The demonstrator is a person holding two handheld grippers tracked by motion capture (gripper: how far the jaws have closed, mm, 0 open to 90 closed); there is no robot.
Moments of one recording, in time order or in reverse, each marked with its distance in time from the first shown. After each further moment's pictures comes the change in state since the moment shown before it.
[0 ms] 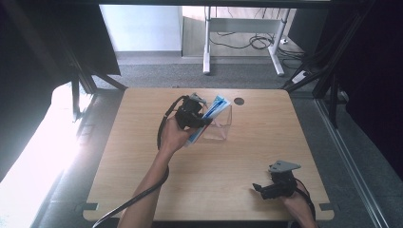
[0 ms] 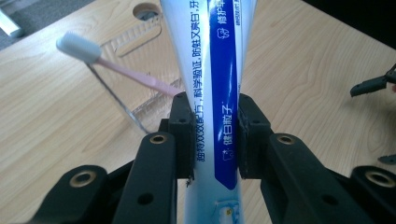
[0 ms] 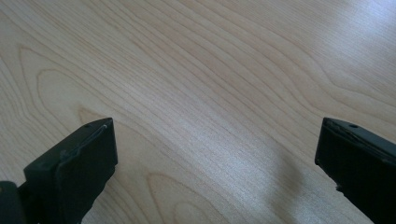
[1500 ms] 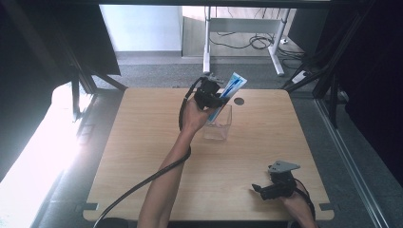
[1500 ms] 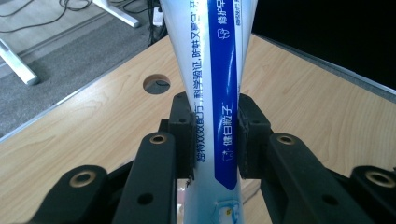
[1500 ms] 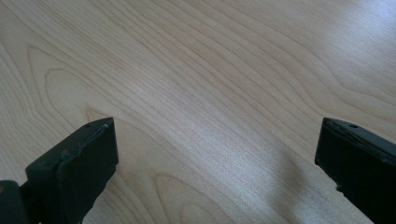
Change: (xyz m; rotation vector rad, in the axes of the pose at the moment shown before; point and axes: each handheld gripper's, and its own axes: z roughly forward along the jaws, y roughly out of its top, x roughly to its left) left arm 0.011 0.066 0.042 -0.133 0.035 0.031; right arm 0.001 0.000 0.001 -0.003 0.016 -0.007
